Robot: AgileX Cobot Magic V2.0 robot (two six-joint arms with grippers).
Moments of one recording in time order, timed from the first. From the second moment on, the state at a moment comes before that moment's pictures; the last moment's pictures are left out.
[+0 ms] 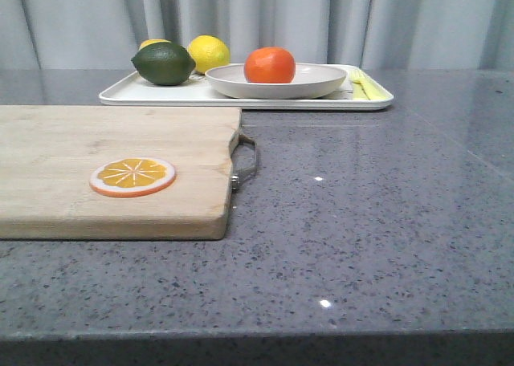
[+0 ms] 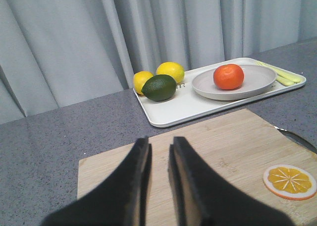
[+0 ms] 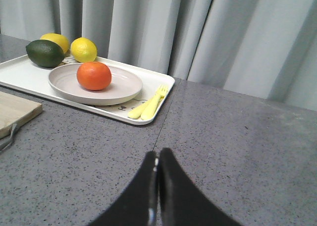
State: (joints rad) left arm -0.21 0.12 -0.43 -0.16 0.44 0.25; right arm 0.13 0.29 -0.34 0.43 0.18 -0.53
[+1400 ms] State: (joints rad) left arm -0.06 0.01 -0.20 -0.03 0.25 0.10; right arm 0.13 0.29 -0.34 0.43 0.18 -0.53
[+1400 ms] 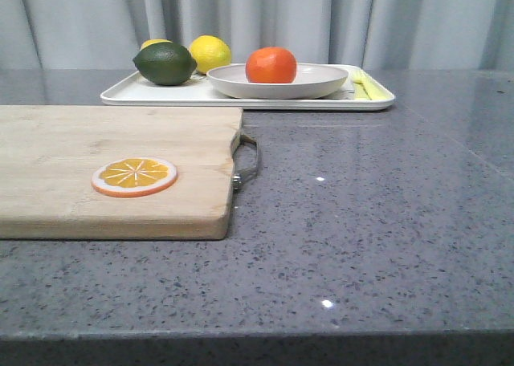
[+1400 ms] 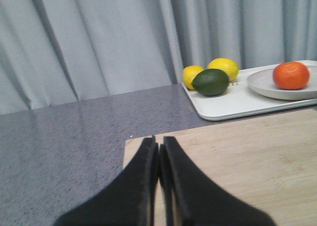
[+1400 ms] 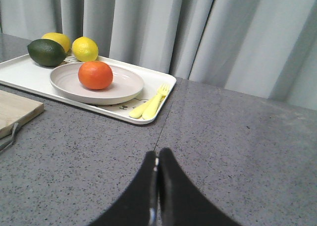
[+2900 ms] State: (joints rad) left arm 0.03 0.00 0.00 0.02 0.08 0.01; right arm 0.13 0.29 -0.34 0.43 0.19 -0.53
